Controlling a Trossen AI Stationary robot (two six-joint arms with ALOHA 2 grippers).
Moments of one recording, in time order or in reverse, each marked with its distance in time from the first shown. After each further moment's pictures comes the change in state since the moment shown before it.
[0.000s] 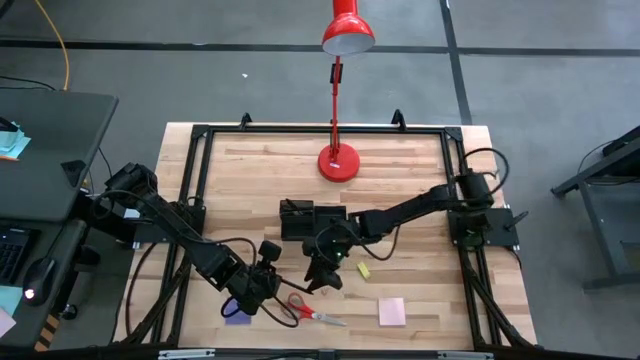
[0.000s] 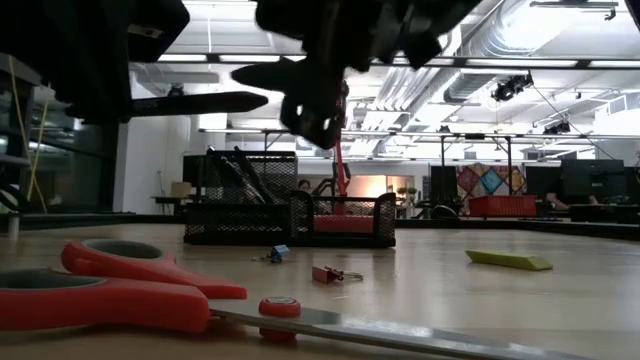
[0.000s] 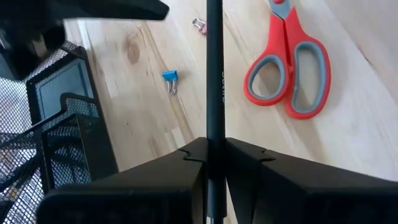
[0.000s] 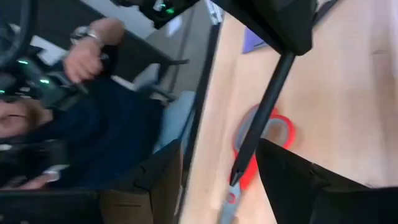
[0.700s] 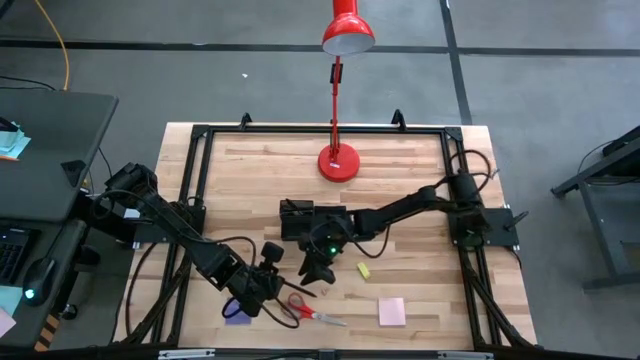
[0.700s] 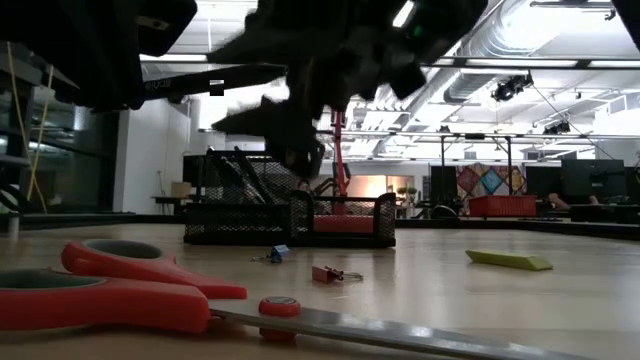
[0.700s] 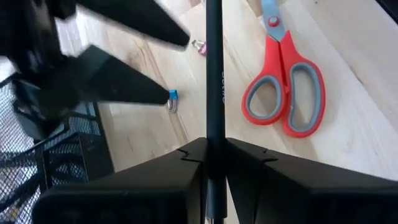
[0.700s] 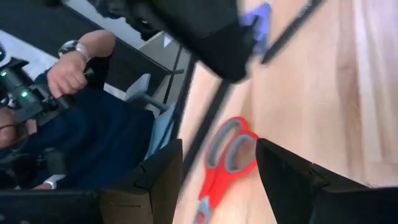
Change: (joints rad) left arm 0.001 0.000 0.000 0.061 0.004 0.034; right arm -0.048 0.083 0.000 0.083 0.009 -0.016
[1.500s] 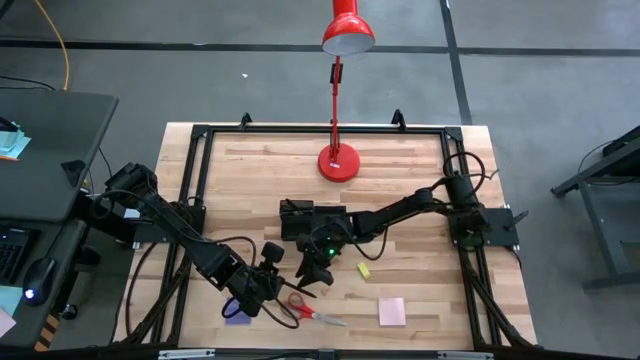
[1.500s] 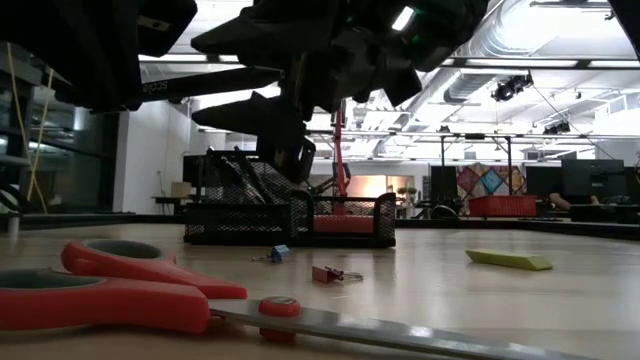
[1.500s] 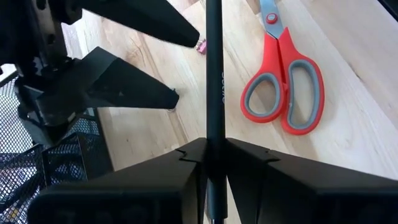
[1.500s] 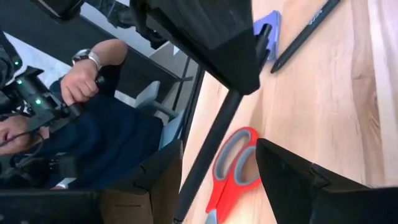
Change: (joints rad) left arm 0.000 0.000 0.000 -0.004 0.004 0.008; right arm 0.018 0.020 0.002 0.085 0.000 0.033
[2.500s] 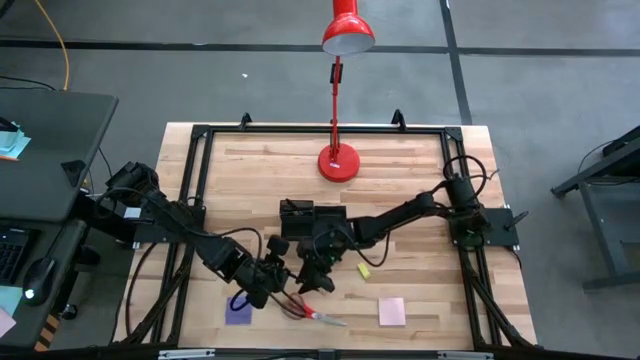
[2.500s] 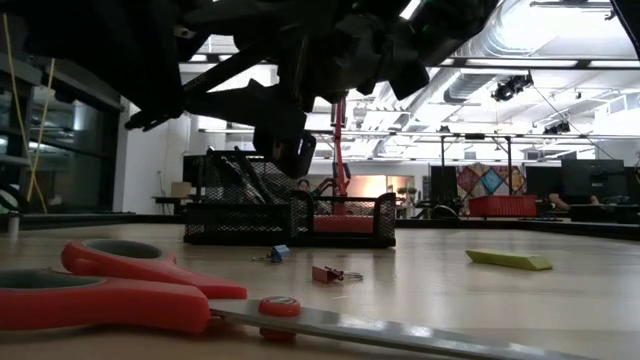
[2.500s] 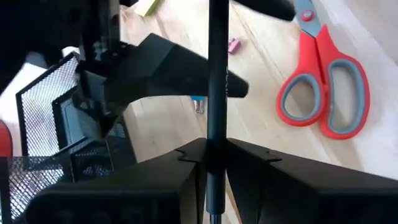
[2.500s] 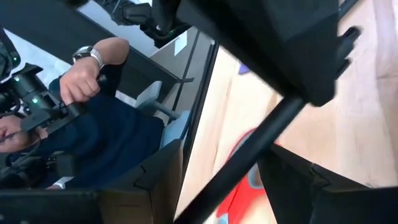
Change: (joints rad) left arm 0.069 0.000 0.000 0.014 -0.005 0.084; right arm 0.037 0.000 0.000 0.024 0.038 0.005
